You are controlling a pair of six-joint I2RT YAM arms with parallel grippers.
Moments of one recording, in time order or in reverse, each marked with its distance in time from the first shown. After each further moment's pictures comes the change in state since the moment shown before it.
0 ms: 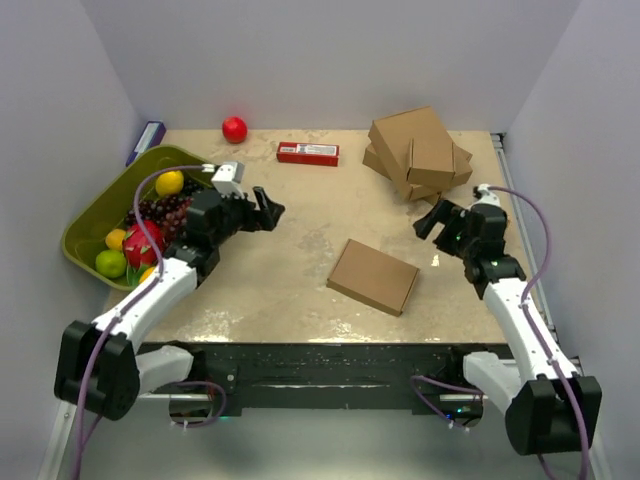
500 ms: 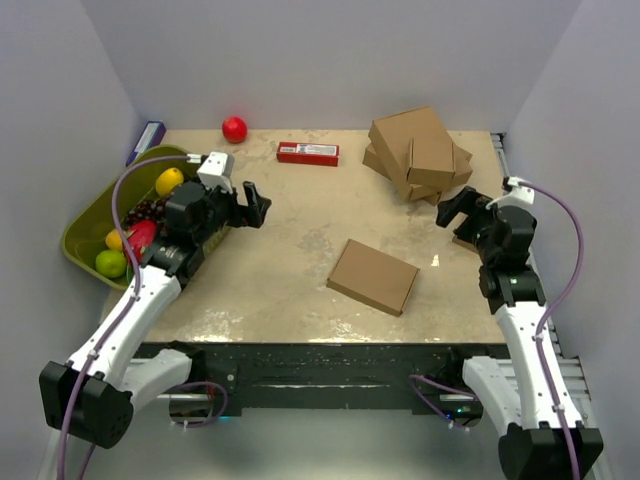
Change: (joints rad) left arm 0.053 -0.195 0.148 -0.294 -0.050 0.159; right arm -0.109 -0.184 0.096 0.016 0.101 -0.123
